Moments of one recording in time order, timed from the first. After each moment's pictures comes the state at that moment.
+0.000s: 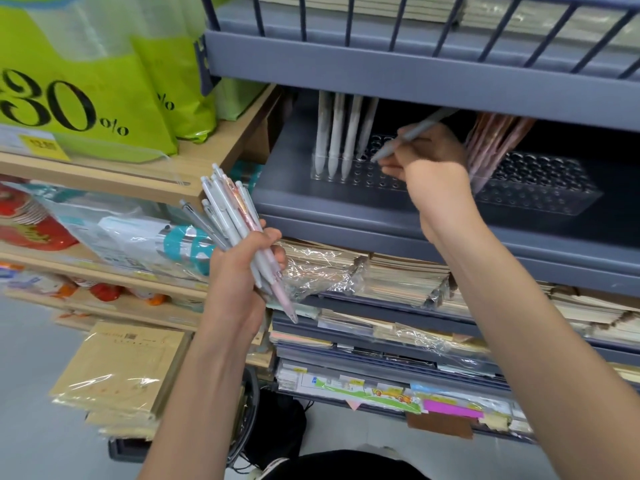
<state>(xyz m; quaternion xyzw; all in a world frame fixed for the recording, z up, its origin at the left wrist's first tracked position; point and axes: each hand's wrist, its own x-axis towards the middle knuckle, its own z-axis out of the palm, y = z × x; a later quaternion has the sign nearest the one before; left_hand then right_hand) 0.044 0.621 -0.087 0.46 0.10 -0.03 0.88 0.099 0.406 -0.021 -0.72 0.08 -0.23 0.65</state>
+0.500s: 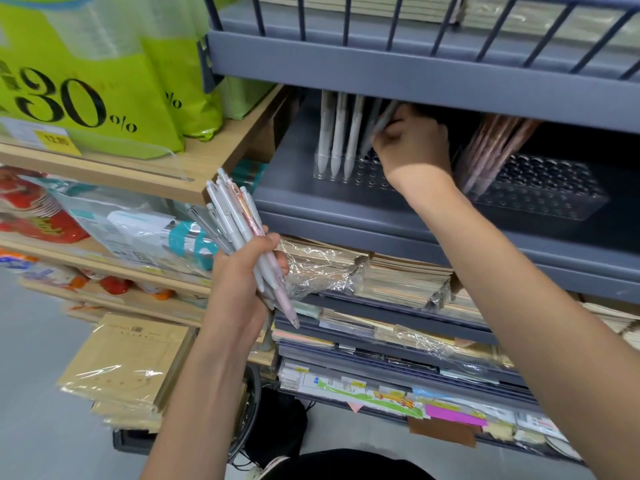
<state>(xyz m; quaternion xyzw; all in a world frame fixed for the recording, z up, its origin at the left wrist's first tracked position) 0.035 0.620 -0.093 0.47 0.11 -0.04 0.87 0.132 0.412 -0.004 -0.93 0.09 -0.22 0.27</state>
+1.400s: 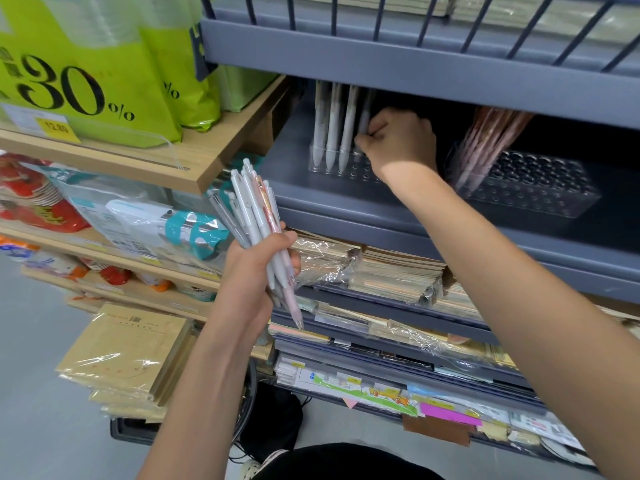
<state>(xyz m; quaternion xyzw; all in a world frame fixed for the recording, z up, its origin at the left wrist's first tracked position) 0.026 0.602 -0.094 0.48 0.08 -0.06 0.87 0.134 0.413 -0.006 -0.94 0.07 -0.20 0.28</state>
